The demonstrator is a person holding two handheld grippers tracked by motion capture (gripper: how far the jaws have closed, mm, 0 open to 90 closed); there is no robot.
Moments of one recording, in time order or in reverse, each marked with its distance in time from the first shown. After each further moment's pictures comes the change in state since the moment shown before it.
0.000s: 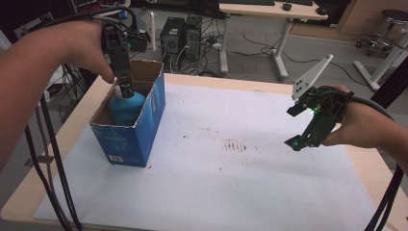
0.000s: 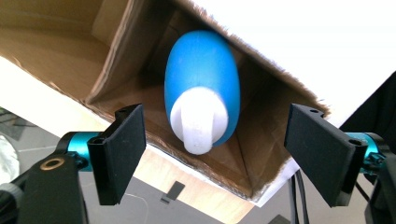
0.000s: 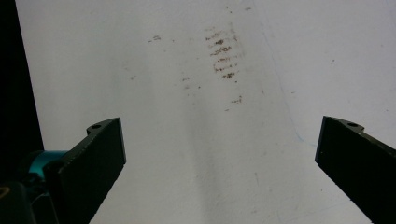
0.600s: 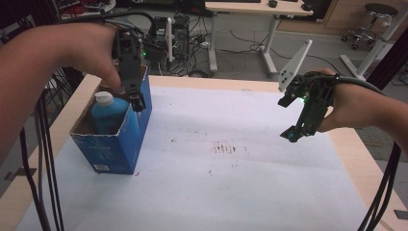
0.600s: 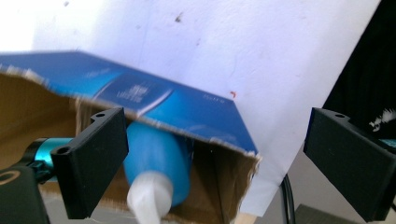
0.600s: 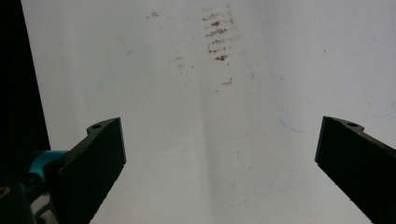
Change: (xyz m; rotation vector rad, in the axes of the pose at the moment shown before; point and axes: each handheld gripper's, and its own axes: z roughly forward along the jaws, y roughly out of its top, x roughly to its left) left arm -0.042 0.056 -0.006 -0.017 -0.076 0.256; right arm -0.016 0.013 -0.018 0.114 0.026 -0.066
